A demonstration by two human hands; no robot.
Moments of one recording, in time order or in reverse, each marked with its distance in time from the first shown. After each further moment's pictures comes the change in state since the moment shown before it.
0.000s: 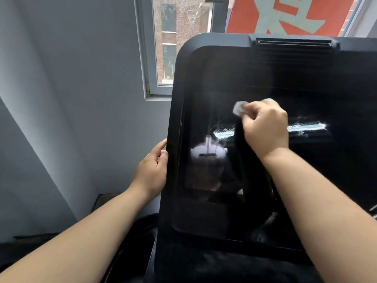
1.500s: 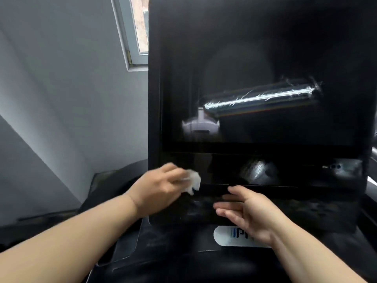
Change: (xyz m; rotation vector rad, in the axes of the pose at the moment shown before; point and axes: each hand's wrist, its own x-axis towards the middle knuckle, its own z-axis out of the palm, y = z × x) left_hand -0.095 -0.032 0.023 0.711 -0.299 1.239; right_hand -0.227 0.007 -0.063 0.970 -0.738 1.590
